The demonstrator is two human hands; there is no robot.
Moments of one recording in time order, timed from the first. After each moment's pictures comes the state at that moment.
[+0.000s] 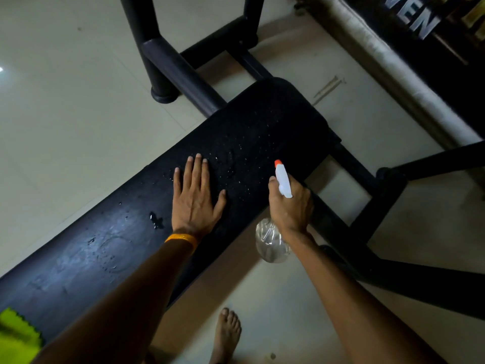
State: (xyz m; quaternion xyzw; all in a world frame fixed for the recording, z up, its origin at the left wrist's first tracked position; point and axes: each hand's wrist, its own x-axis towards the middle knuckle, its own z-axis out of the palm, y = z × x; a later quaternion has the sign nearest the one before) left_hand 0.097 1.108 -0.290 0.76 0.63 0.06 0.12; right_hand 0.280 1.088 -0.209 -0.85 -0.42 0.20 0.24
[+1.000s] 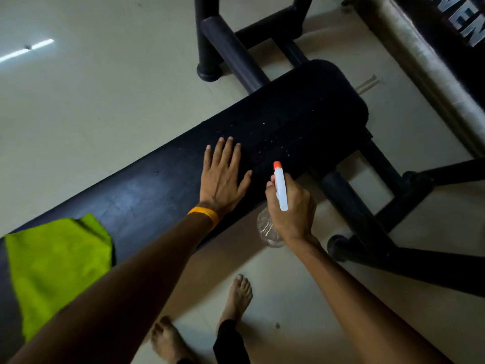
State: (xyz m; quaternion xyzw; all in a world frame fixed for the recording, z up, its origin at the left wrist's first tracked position) left_hand 0.066 1.059 -0.258 0.76 0.62 0.08 0.16; right_hand 0.223 1.005 -0.209 -0.73 -0.62 0.14 0.24
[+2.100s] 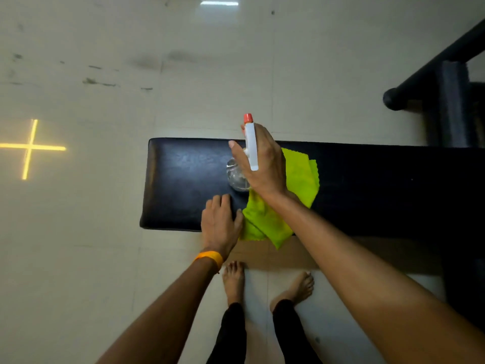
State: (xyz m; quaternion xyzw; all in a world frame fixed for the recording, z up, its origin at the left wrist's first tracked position) left_hand -0.259 0.695 -0.241 0.35 0.90 0.16 0.21; right_hand -0.246 0.849 -0.155 -0.37 -0.82 0.33 0.26
